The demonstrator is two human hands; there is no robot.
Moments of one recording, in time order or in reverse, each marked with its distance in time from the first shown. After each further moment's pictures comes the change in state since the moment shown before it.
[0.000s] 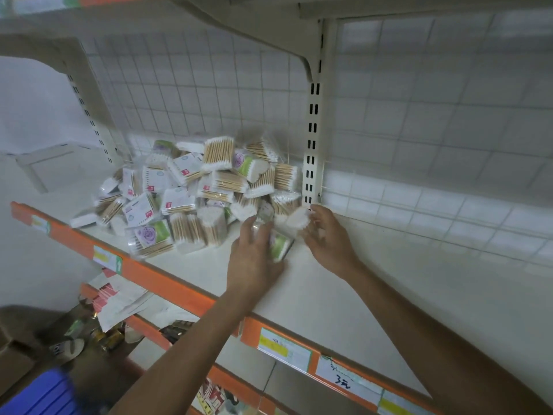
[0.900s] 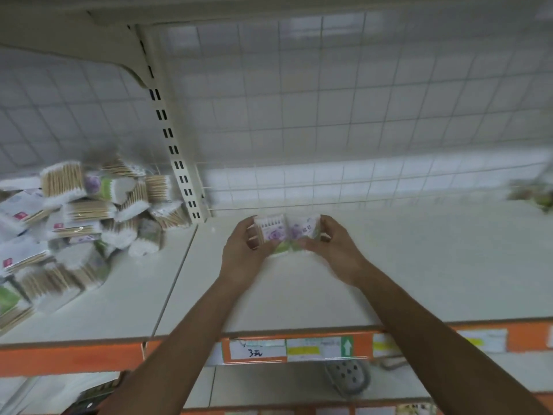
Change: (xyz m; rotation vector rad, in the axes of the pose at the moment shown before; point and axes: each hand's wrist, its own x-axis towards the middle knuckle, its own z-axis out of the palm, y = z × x) left_hand -0.006 0.131 0.056 -0.851 -0.430 -0.058; right_hand -0.128 0.012 -0.148 0.392 0.303 0.434
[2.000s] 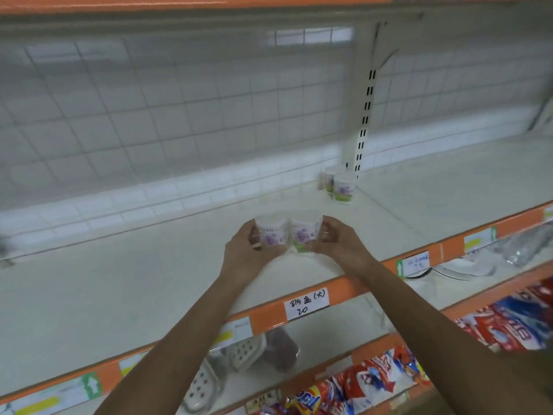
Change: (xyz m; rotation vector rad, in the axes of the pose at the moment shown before) left_hand -0.084 0.123 0.345 0.131 -0.327 0.149; right_hand -0.145 -0.012 -0.368 -0.170 0.299 -0.024
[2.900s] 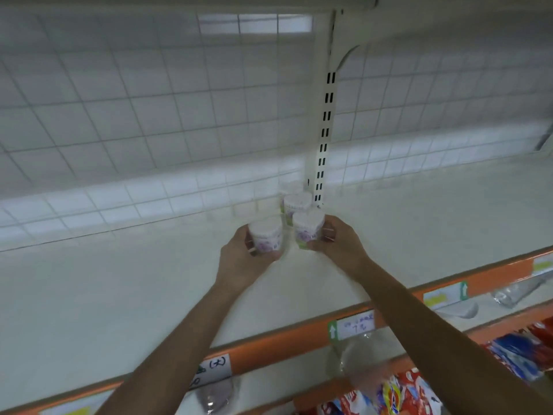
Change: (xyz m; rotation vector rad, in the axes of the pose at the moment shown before) left_hand 0.076 0.048 0.146 -0.026 0.072 -0.092; right_hand 0.103 0.045 -0.150 -0.169 0.079 0.057
